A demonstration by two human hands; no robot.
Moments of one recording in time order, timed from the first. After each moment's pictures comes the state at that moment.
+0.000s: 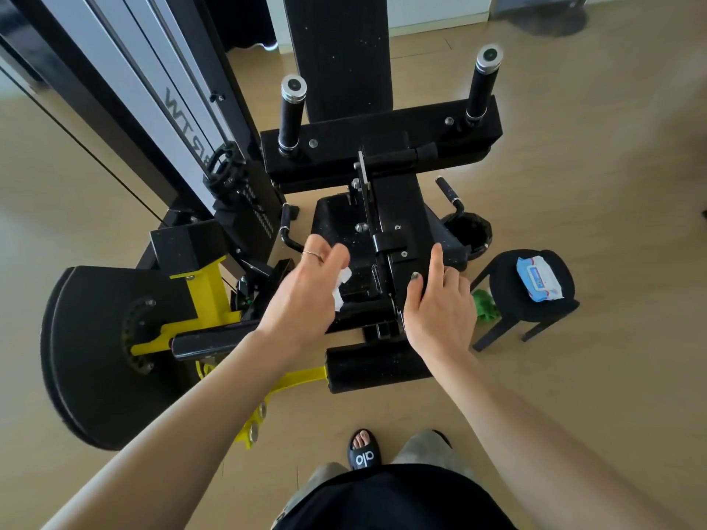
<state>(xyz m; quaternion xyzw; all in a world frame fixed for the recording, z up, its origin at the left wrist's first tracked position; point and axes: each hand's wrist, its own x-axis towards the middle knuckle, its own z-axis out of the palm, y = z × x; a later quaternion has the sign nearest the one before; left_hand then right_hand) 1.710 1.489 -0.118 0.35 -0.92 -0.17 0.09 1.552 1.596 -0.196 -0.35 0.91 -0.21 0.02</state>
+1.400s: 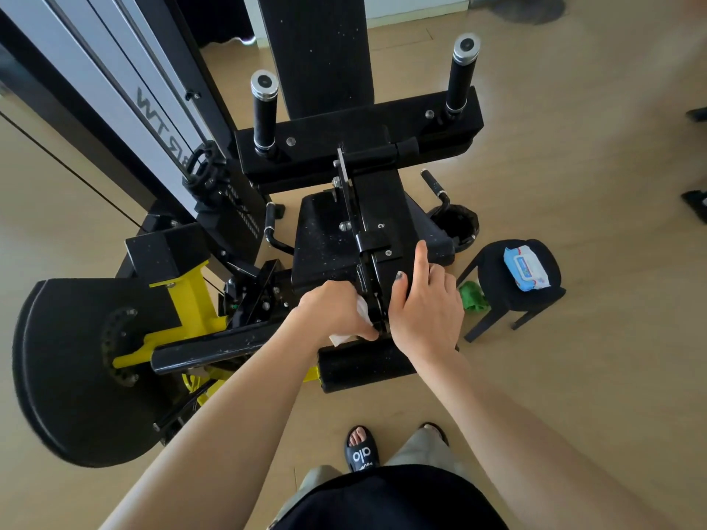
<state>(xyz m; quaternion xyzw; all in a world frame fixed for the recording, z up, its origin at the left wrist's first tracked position) 1.647 1.481 -0.158 0.41 -0.84 -0.24 -0.25 1.554 1.595 -0.198 -0.34 0.91 -0.23 0.00</state>
